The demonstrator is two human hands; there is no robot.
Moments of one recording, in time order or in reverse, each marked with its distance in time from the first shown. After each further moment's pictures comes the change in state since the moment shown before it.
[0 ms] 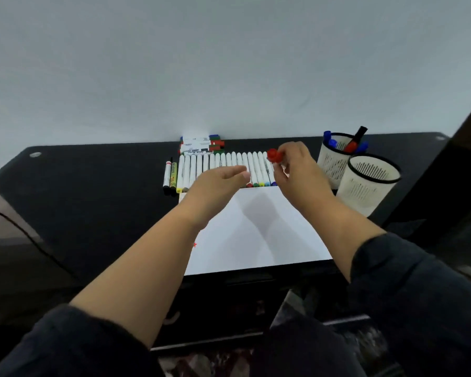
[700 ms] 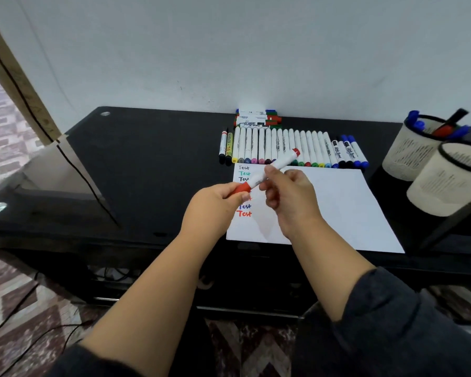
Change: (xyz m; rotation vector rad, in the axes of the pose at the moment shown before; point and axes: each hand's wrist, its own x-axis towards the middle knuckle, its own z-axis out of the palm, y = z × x) left_hand -0.060 -0.080 -0.037 0.132 0.258 -0.226; right_hand -0.052 -0.099 0.079 1.215 -0.206 0.837
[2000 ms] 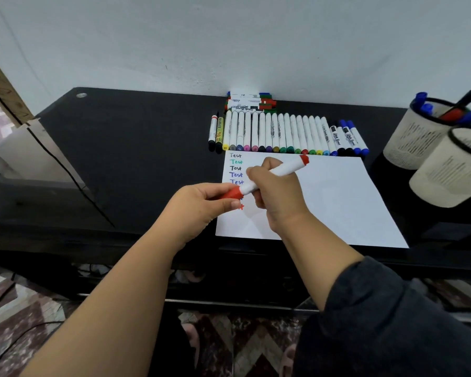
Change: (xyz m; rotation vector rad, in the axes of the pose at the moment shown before) left_hand 0.011 -0.027 -0.004 -0.212 -0.163 0.004; right_hand 0.017 0.019 0.003 -0.252 -0.082 -0.119
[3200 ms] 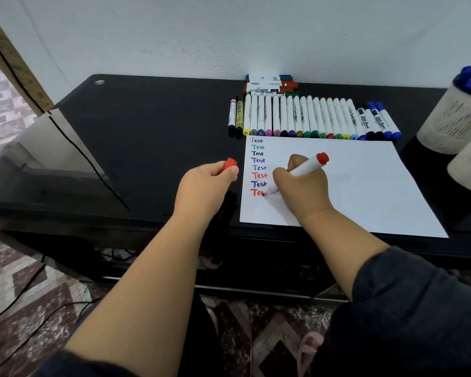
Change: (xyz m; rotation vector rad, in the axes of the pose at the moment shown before) left_hand 0.012 -0.014 -0.004 -0.001 0.301 -0.098; right_hand 0.003 0.022 -0.004 -0.405 0.109 -0.142
